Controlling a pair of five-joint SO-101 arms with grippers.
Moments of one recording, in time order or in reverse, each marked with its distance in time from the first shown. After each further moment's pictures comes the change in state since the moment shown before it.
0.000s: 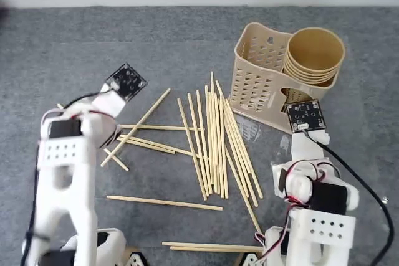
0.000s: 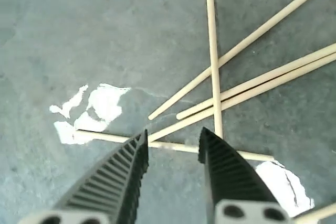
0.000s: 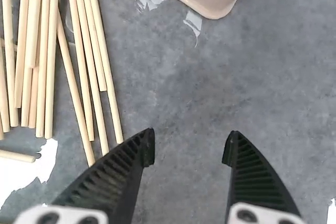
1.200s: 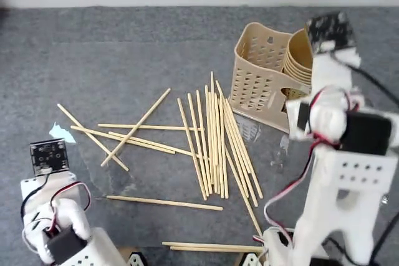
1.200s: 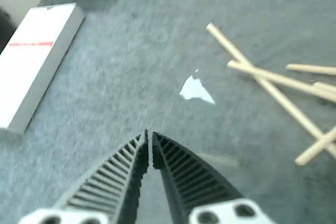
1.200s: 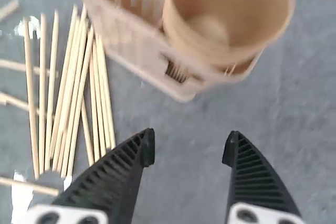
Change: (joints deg) left arm -29.9 -80.0 49.8 1.9 23.8; right arm -3.0 33.1 -57.2 17.8 0.0
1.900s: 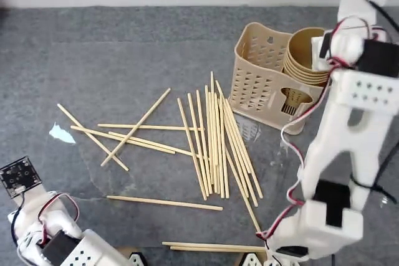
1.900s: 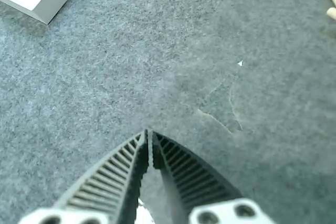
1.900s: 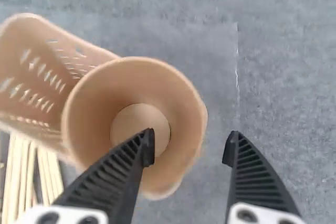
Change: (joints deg) left arm -18.1 0.0 9.1 0.3 5.4; right arm 6.0 35.3 -40.1 -5.4 0.0
